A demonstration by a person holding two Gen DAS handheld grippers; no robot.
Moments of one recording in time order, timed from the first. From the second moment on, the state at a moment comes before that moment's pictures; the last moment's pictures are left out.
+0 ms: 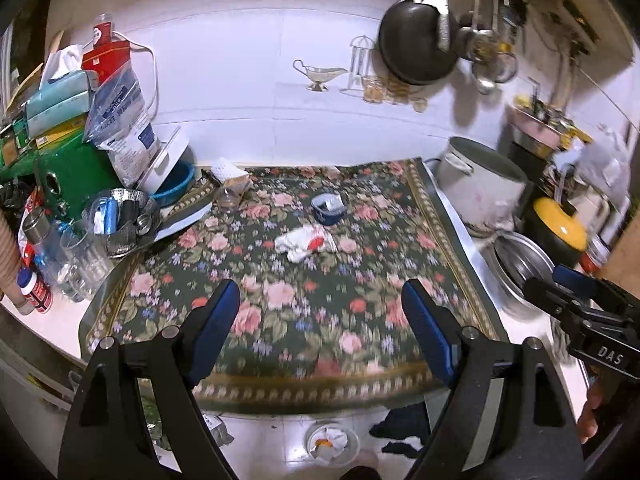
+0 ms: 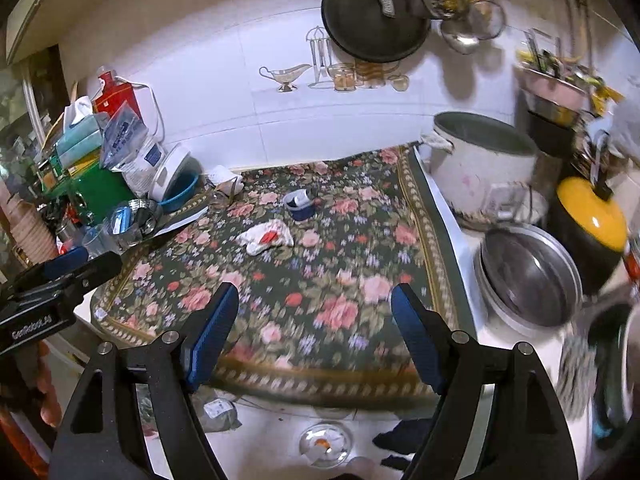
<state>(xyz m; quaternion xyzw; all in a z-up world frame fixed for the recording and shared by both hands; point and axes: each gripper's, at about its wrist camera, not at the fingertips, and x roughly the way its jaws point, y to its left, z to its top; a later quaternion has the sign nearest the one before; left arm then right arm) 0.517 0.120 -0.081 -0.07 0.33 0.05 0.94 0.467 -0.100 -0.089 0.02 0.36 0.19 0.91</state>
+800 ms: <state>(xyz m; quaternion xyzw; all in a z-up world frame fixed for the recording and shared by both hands) 0.776 0.183 -0.229 -0.09 0.49 0.03 0.87 0.667 -0.060 -0.172 0.03 0.47 0.18 0.86</state>
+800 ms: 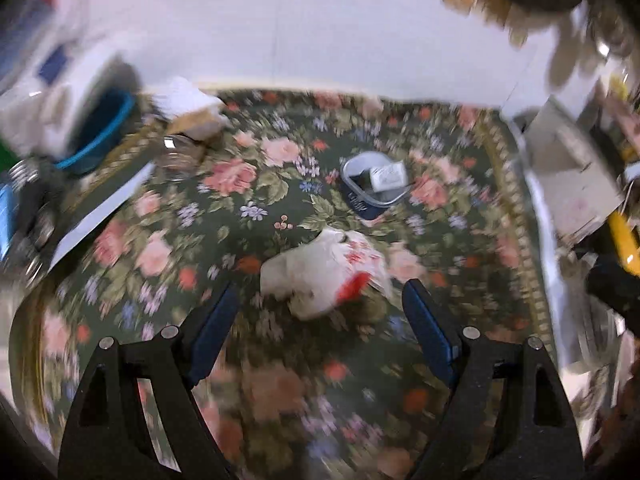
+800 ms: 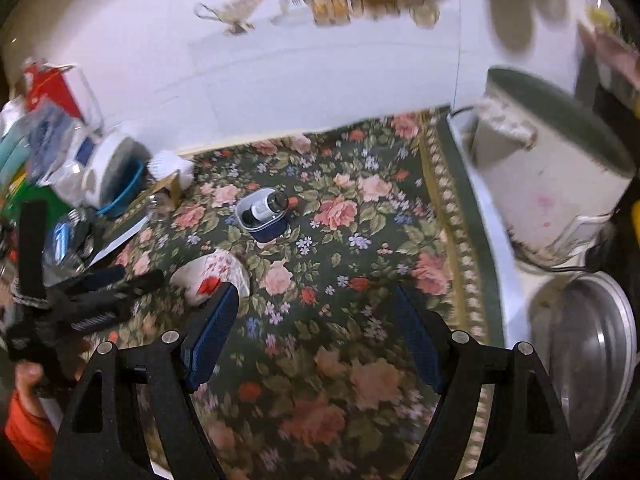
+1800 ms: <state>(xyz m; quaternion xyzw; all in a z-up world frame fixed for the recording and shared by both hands) 0.821 0.228 -0.277 -0.10 0.49 0.00 0.87 0.808 0.050 -0.267 0.04 0.54 0.20 0.82</state>
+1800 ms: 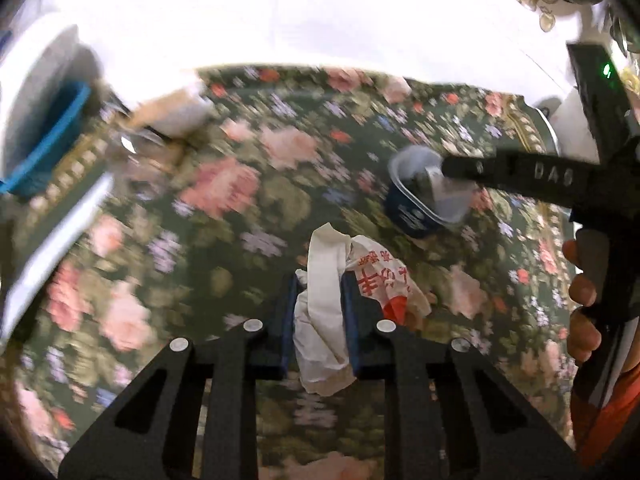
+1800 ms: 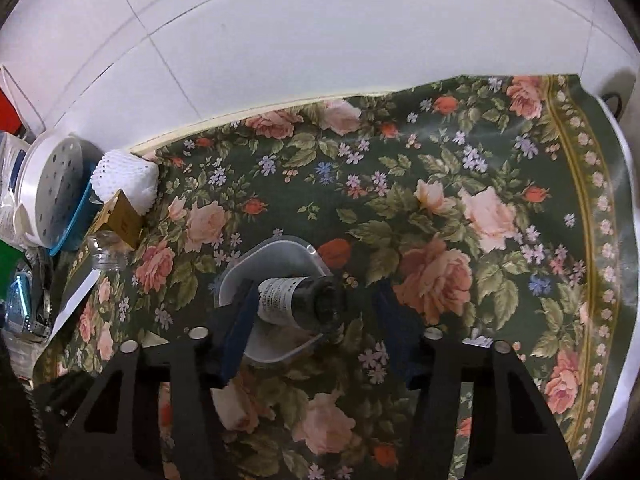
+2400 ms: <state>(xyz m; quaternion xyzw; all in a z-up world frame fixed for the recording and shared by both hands) 0.785 0.223 -0.210 -0.09 0.43 0.03 0.90 0.753 0.024 -0.189 0.03 0.45 0.21 0.87</state>
